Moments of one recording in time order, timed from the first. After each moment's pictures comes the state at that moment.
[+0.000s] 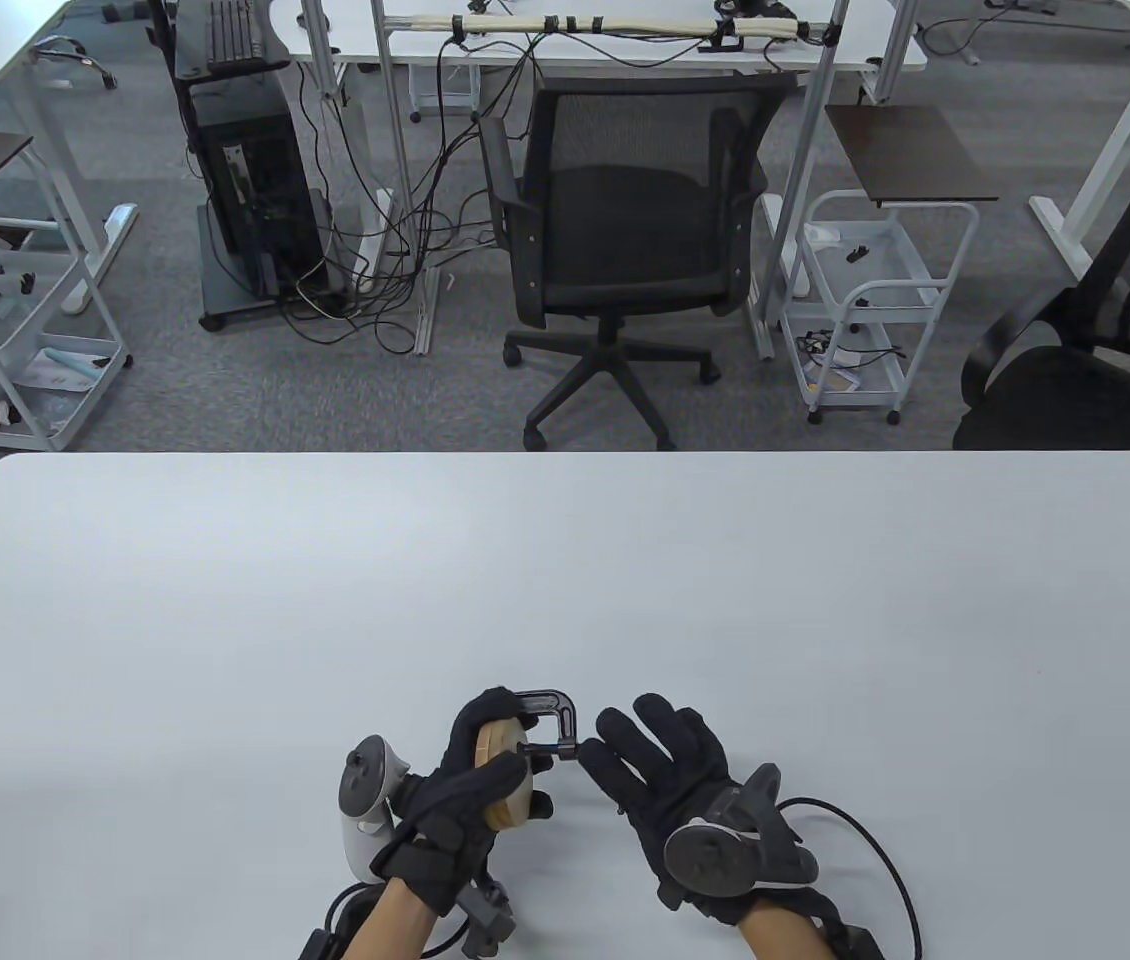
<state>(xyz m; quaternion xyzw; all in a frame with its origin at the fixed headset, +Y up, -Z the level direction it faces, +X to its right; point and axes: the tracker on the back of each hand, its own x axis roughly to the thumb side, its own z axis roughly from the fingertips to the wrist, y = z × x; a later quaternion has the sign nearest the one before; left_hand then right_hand) -0.147 -0.809 -0.323 -0.11 -0.19 0.78 0.59 0.110 -0.755 -0.296 0.37 -0.16 0.90 0.15</state>
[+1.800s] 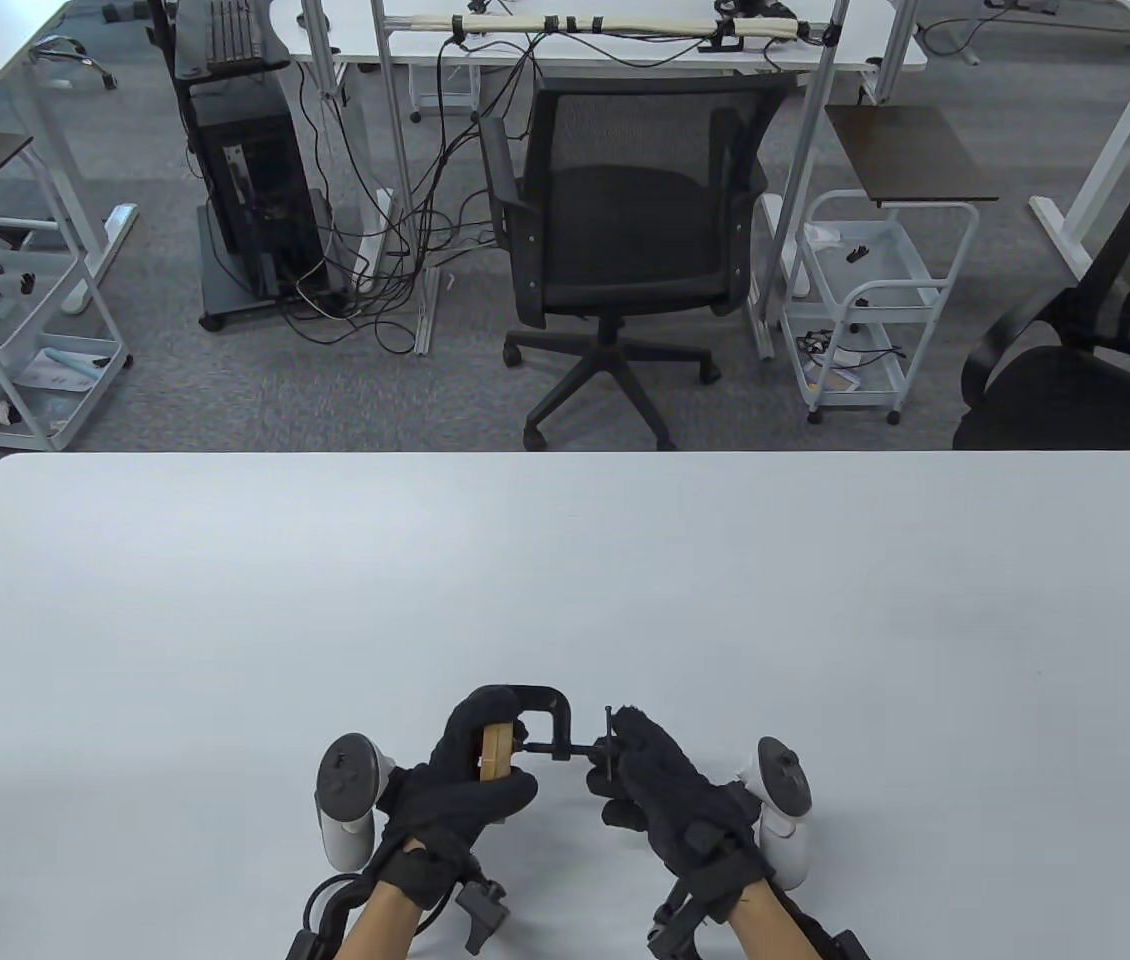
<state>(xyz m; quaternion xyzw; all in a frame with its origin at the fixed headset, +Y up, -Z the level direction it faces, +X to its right) -0.163 -0.787 -0.323 -0.02 -0.21 0.71 0.68 0.119 -0.789 -0.311 0.14 0.12 0.66 0.72</state>
